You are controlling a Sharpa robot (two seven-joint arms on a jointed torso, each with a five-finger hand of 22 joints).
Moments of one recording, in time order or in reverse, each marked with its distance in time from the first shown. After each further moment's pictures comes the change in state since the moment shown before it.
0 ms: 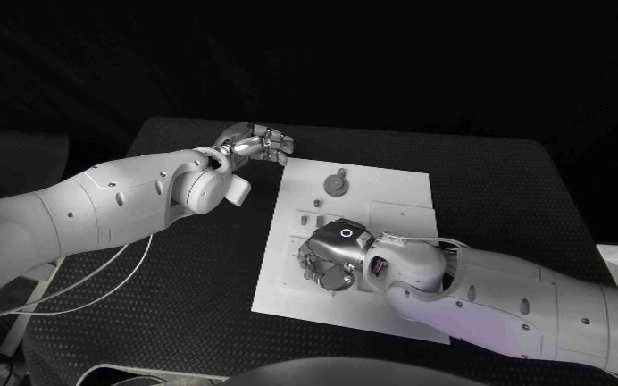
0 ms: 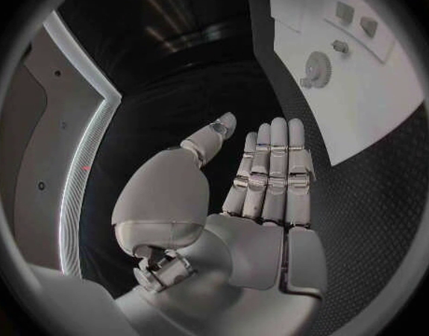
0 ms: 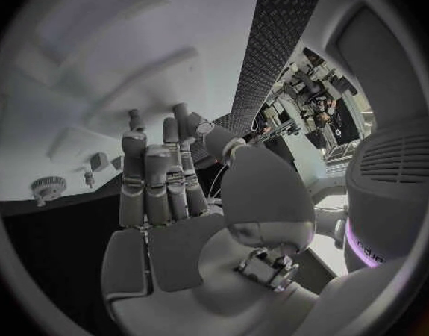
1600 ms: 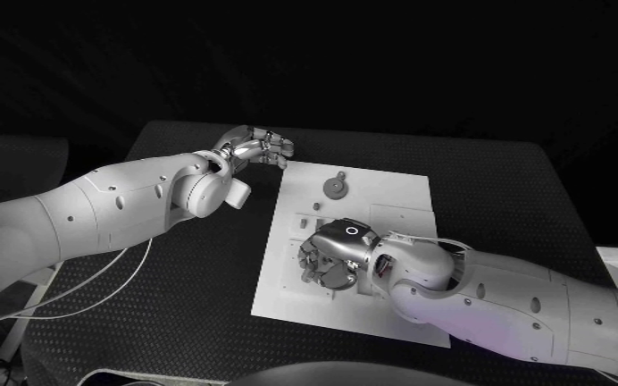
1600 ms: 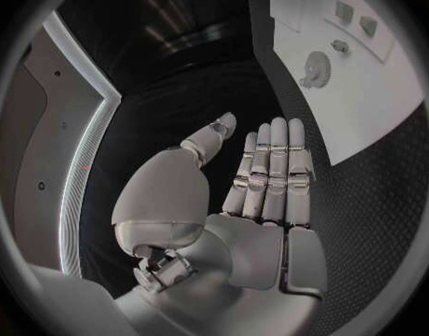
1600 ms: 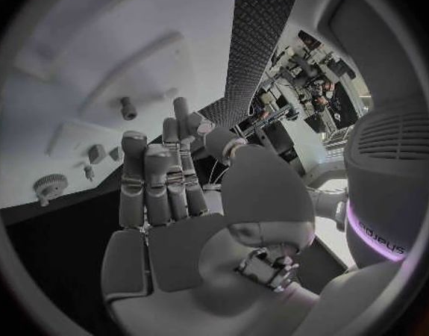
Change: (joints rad) left arm 0.000 0.001 0.000 0.000 -0.001 -0.002 0.000; left_hand 0.000 0.000 0.002 -0.002 0.000 0.000 0.000 0.000 0.002 0.000 0.000 0.000 0.001 0.000 0.000 0.008 -0.007 0.000 0.000 0.000 0.004 0.000; right arm -0.001 -0.028 0.022 0.026 0.085 -0.028 0.025; right_hand 0.000 0.000 -0.004 0.002 0.005 0.004 0.002 0.002 -0.005 0.003 0.000 0.003 -0.008 -0.002 0.002 0.000 0.000 0.000 -0.001 0.001 0.000 -0.001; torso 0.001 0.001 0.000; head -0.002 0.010
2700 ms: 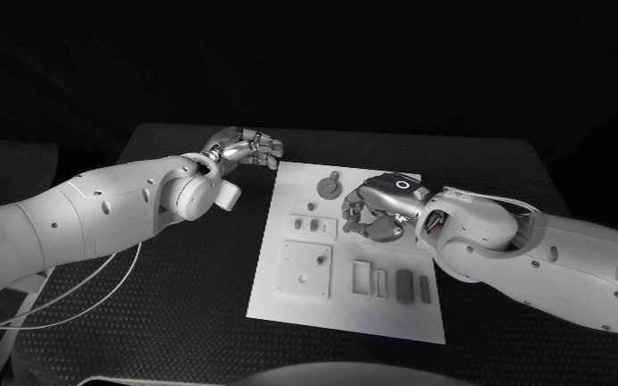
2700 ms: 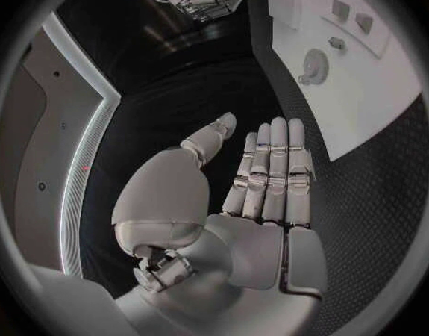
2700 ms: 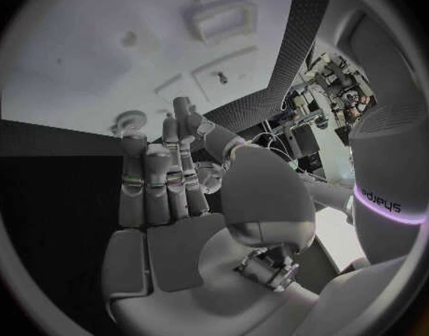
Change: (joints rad) left arm 0.000 -0.011 0.000 -0.001 -0.001 0.000 0.000; left_hand 0.000 0.000 0.000 0.000 0.000 0.000 0.000 -0.004 0.001 0.000 0.000 0.000 0.000 0.000 0.000 0.000 -0.004 0.000 0.000 0.000 0.000 0.000; right arm 0.121 -0.206 0.048 0.097 0.006 0.002 -0.036; right_hand 0.000 0.000 -0.002 -0.003 -0.001 0.004 -0.004 -0.002 0.000 0.001 0.000 0.001 -0.002 0.003 0.001 0.000 0.000 0.000 -0.002 -0.001 0.000 0.000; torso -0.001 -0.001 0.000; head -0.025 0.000
